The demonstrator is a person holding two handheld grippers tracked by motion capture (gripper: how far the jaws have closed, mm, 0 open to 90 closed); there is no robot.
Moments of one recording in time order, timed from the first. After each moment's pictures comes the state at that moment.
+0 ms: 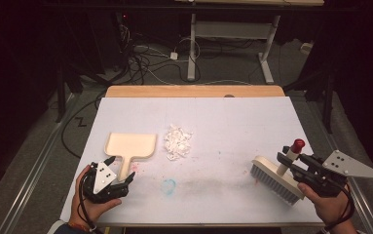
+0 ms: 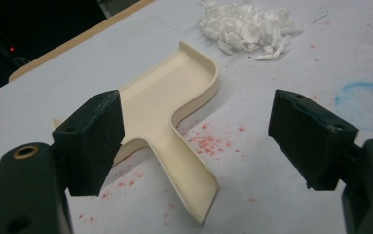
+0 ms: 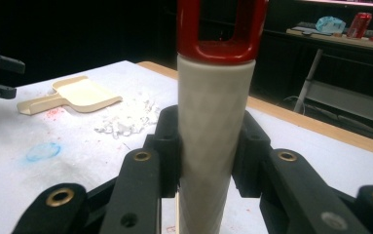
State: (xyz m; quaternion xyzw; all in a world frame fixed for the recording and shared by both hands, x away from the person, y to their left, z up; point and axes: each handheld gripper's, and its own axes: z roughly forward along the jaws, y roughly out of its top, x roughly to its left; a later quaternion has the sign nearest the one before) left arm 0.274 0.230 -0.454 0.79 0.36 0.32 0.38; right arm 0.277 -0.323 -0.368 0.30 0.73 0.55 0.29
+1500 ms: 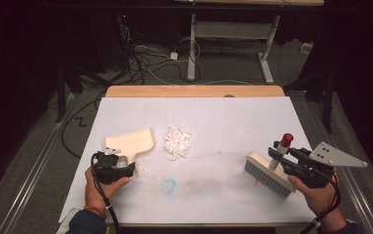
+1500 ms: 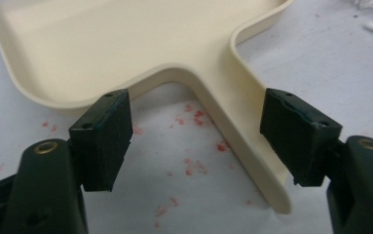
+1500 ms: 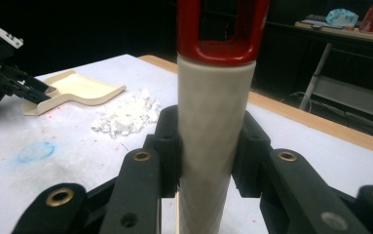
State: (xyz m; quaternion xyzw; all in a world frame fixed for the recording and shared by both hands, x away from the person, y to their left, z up) left arm 0.335 0.224 -0.470 0.75 0.57 0.18 0.29; right arm 0.297 -0.308 -0.371 0.30 0.74 0.54 0.28
